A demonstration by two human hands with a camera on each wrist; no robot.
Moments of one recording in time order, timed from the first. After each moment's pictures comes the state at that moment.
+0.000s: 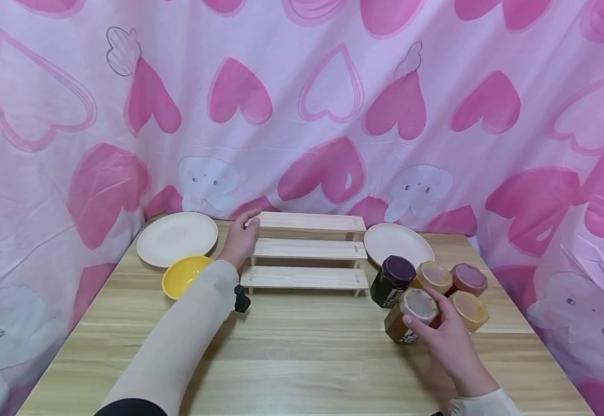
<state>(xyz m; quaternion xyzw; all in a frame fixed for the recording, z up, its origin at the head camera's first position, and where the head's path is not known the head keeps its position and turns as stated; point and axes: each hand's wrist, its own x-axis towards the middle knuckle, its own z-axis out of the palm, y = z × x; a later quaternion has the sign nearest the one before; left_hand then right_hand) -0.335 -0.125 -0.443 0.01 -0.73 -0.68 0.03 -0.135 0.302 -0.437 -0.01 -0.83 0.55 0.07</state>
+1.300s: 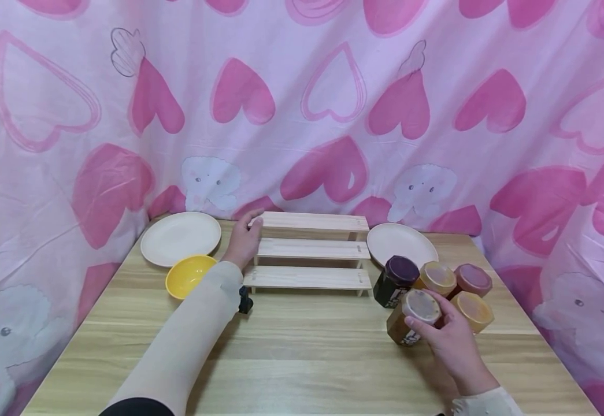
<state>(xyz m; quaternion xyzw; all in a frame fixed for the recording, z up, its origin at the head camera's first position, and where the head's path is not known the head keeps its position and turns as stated) -0.335 -0.124 -0.448 0.00 -0.76 -0.65 0.05 -0.139 0.306 -0.447 -0.04 -0.83 0.56 0.07</state>
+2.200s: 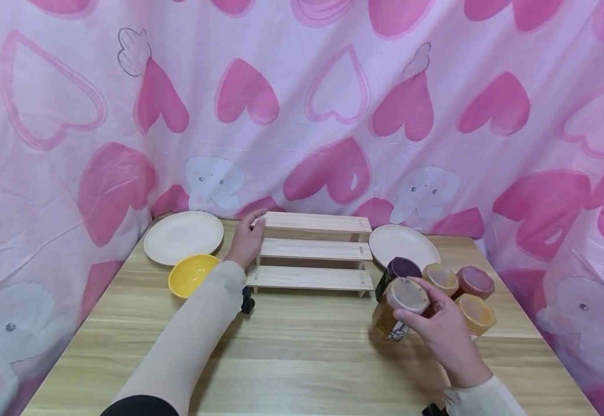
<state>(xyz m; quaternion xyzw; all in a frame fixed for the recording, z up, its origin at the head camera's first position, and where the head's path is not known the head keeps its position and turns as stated) -0.335 -0.124 -0.450 -0.01 -0.77 -0.63 0.07 -0.141 0.272 -0.409 0.06 -0.80 0.59 0.09</state>
